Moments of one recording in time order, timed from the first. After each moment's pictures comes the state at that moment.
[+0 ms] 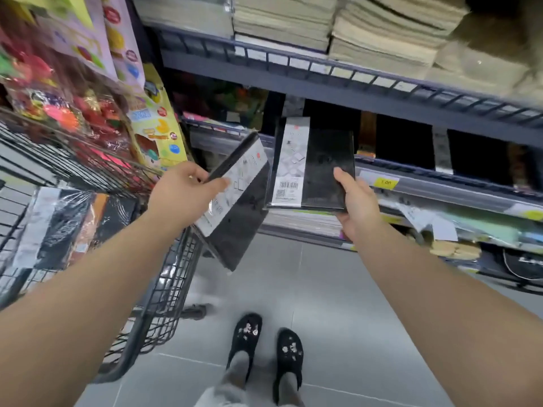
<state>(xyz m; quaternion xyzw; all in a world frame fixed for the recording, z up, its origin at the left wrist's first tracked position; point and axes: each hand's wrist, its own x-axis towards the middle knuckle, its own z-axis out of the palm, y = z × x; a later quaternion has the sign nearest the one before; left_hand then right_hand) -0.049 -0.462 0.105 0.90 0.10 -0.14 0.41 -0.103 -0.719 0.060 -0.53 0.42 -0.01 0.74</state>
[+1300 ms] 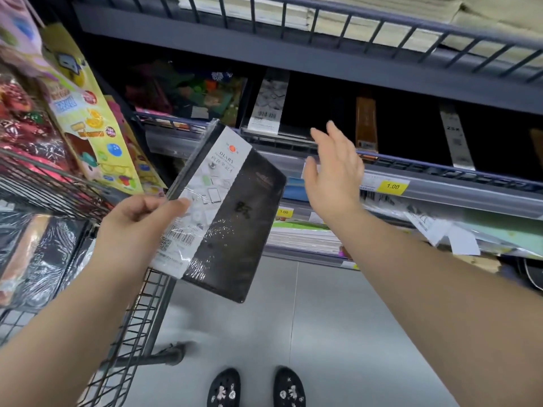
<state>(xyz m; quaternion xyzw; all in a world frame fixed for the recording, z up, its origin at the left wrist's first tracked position) -0.064 -0.477 0.029 0.74 0.16 -0.09 0.65 -0.043 -0.736 -0.003 -0.95 0.14 -0.15 0.22</state>
